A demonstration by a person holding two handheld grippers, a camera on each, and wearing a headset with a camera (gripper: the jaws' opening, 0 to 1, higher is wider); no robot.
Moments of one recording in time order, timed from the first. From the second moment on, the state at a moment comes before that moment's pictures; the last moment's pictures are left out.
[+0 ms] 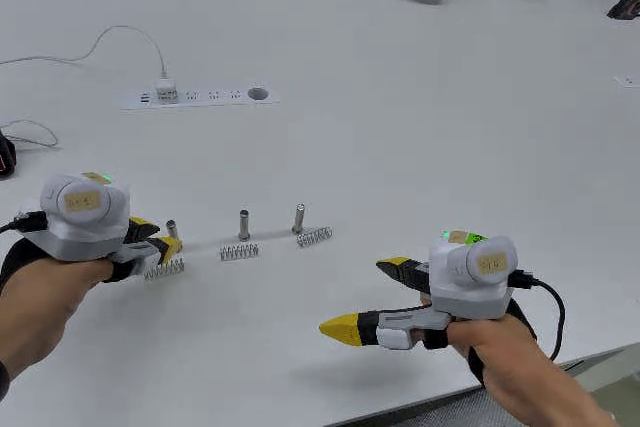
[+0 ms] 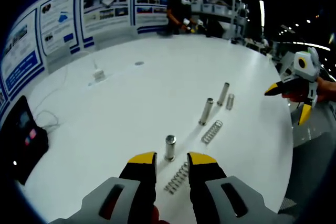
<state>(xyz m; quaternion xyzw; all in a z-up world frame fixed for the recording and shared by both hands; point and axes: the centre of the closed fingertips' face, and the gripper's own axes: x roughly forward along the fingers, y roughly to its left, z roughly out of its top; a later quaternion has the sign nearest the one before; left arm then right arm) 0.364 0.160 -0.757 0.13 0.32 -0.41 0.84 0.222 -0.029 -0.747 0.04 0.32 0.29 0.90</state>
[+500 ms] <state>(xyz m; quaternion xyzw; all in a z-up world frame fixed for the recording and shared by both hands) 0.343 0.188 -0.759 0.12 0.33 -0.41 0.84 0.221 -0.021 -0.751 0.04 0.32 0.29 0.90</state>
